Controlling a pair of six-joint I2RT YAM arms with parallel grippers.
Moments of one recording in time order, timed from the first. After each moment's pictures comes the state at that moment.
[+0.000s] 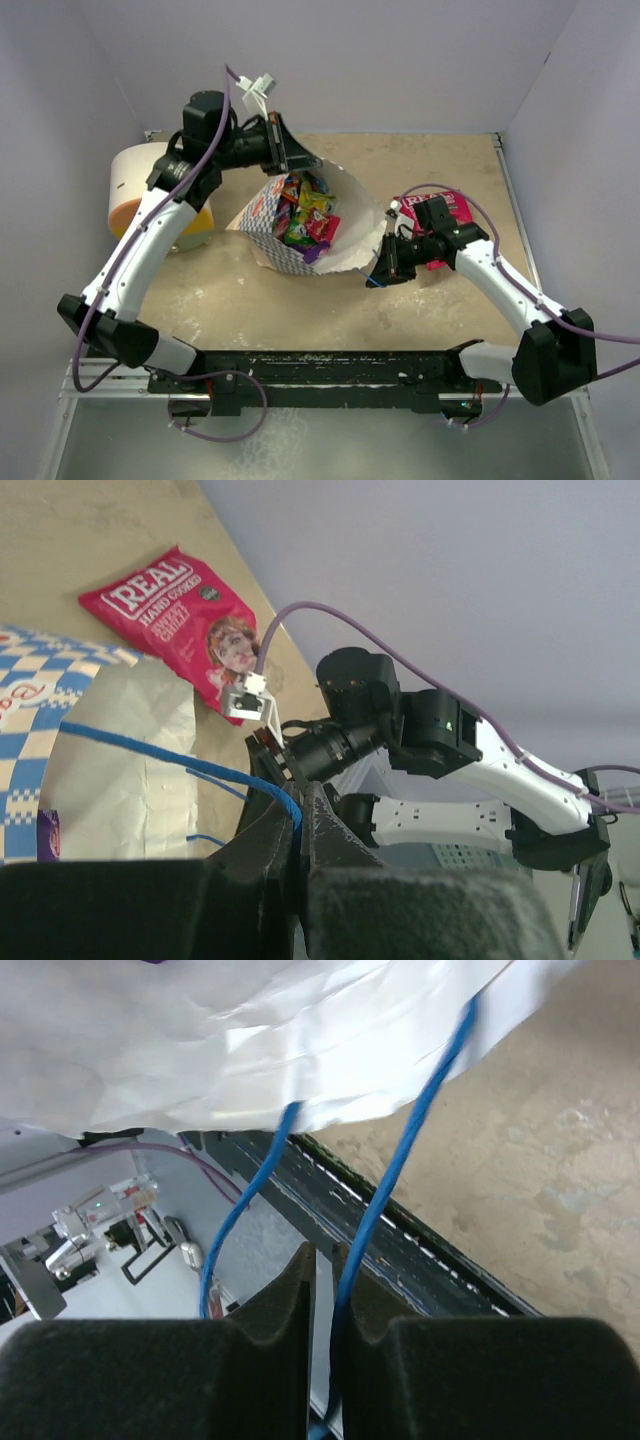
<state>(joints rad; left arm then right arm) -0.41 1.48 1.73 -0.50 0.69 -0.73 0.35 1.26 0.93 -0.77 -0.73 0.44</state>
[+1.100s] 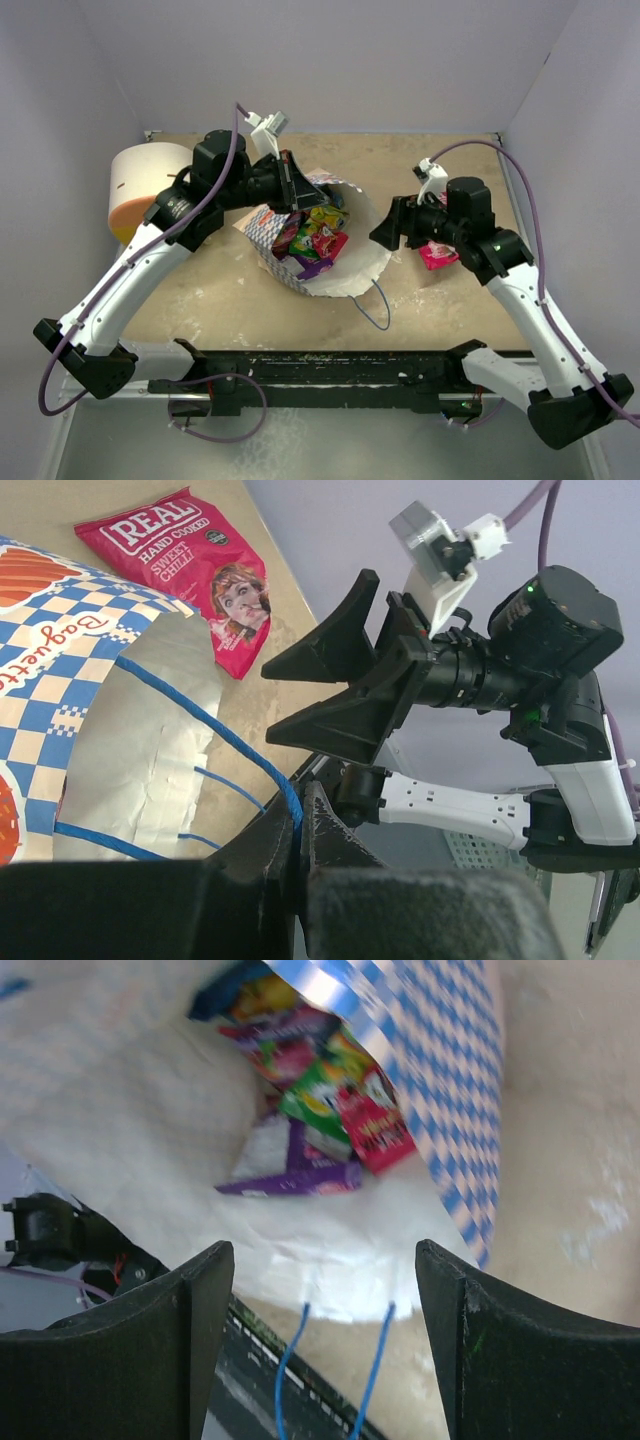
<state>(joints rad) -0.65 1.28 1.54 -0.56 0.42 -0.73 0.43 1.01 1.08 -0.53 -0.38 0.30</state>
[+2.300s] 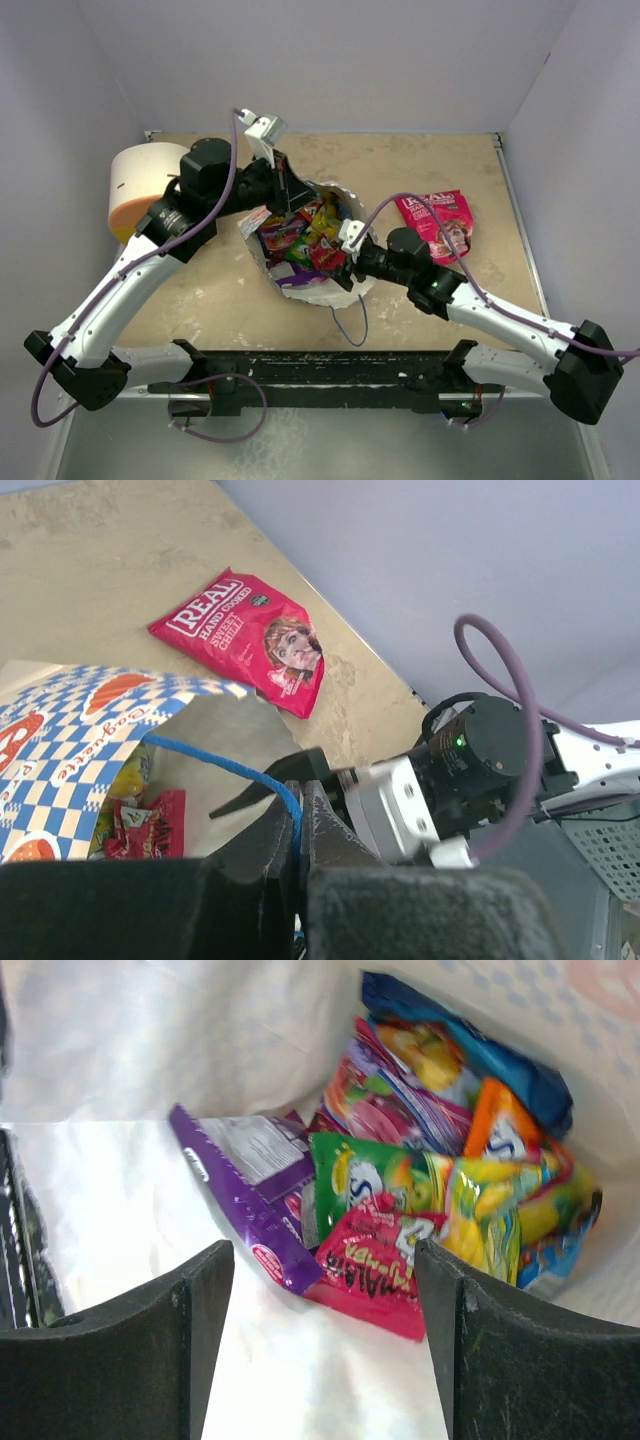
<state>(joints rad) -0.65 1.20 1.45 -0.46 0.38 -0.45 0.81 1.08 0.65 0.17 -0.25 -0.21</state>
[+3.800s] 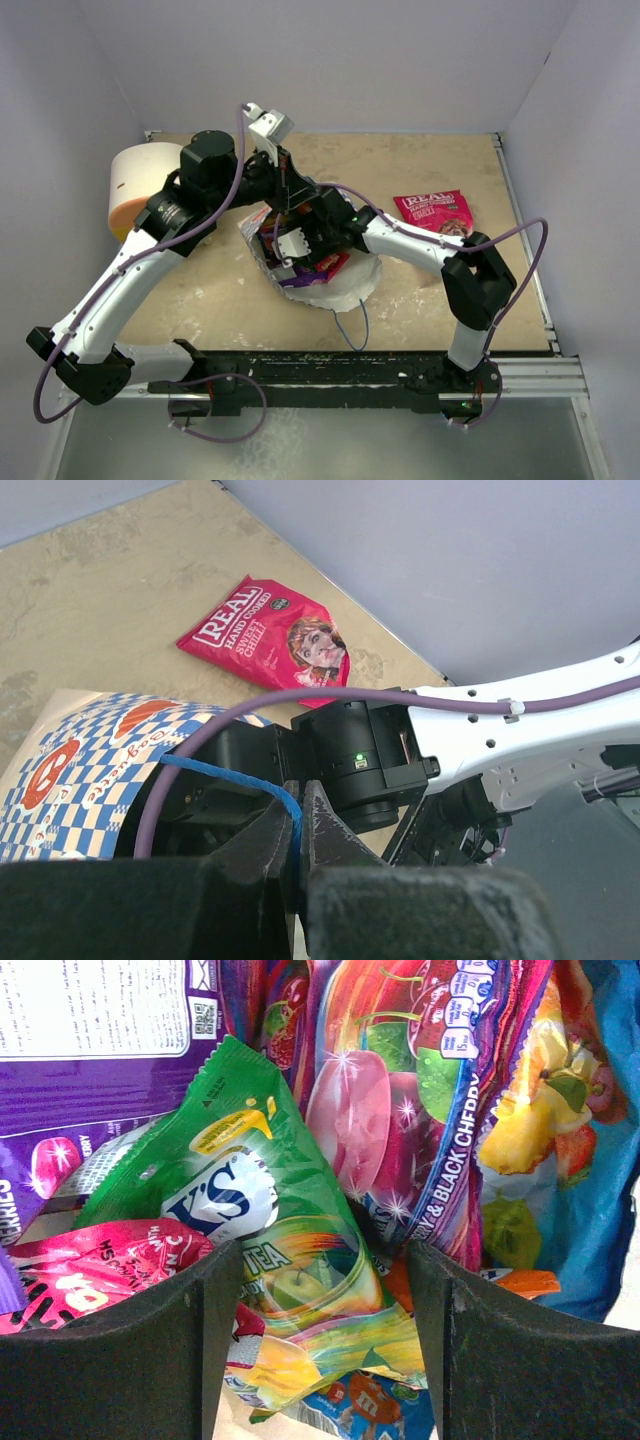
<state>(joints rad) -0.65 1.24 1.54 -0.52 0.38 -0.31 0.80 1.80 1.32 -0.40 -0.22 -1.29</state>
